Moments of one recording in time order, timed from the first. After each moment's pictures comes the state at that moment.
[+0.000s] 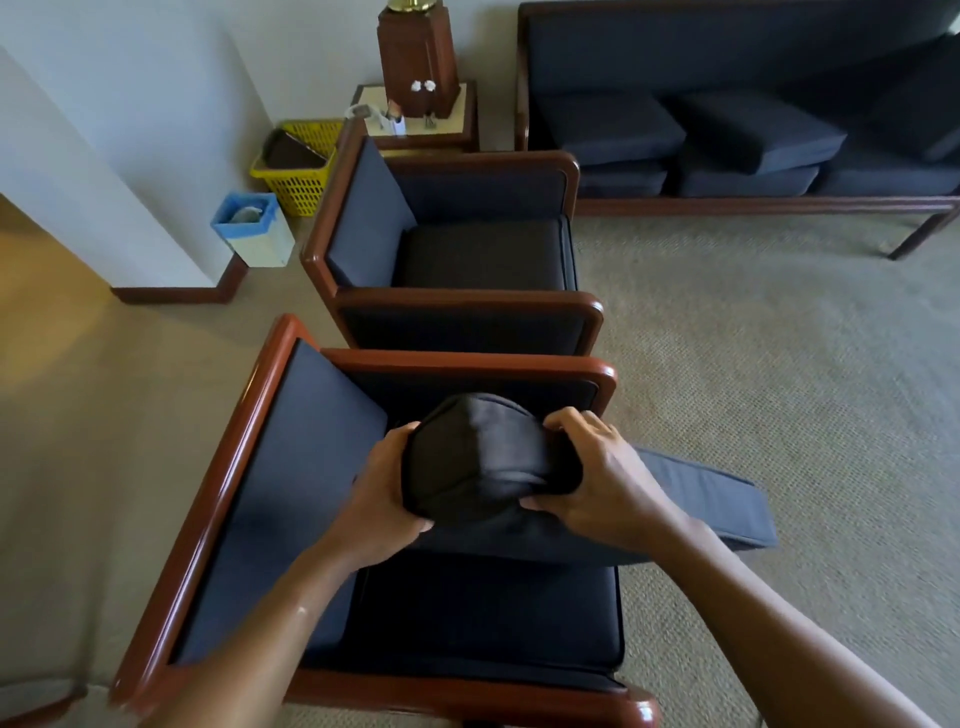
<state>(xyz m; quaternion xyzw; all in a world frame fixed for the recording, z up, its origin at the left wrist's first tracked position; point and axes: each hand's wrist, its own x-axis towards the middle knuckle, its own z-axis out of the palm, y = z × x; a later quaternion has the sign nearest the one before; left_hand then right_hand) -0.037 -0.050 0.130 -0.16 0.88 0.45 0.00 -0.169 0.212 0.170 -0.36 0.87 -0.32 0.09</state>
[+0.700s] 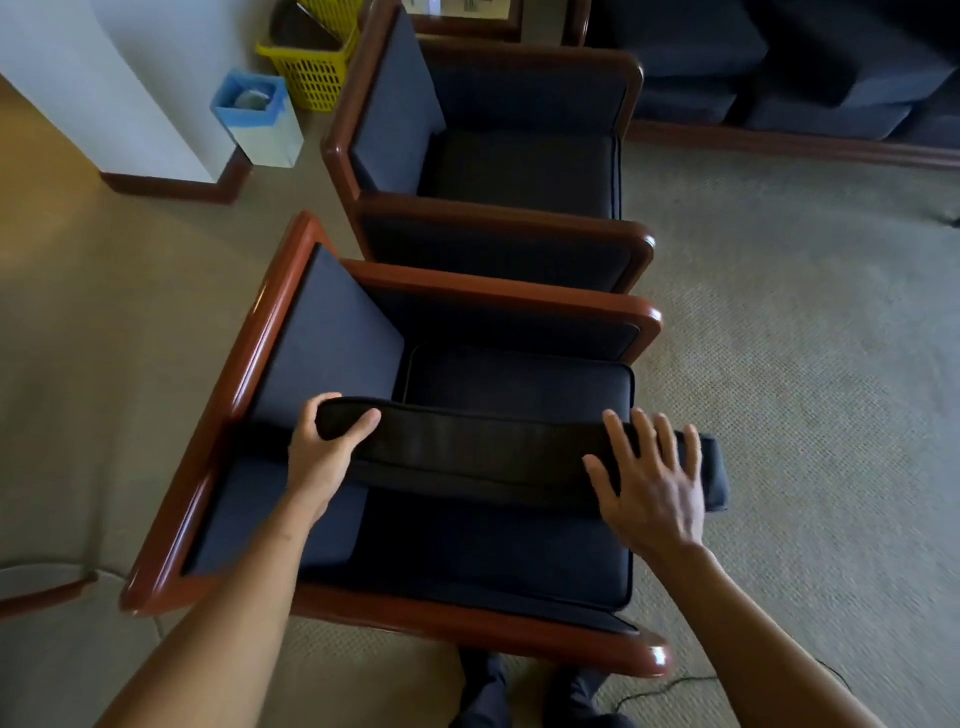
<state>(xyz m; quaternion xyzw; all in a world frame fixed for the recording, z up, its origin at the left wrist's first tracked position) 0.017 -0.136 0.022 -0.47 0.66 0.58 -0.10 -0.128 0.226 0.031 -0.26 0.96 -0.03 -0.02</state>
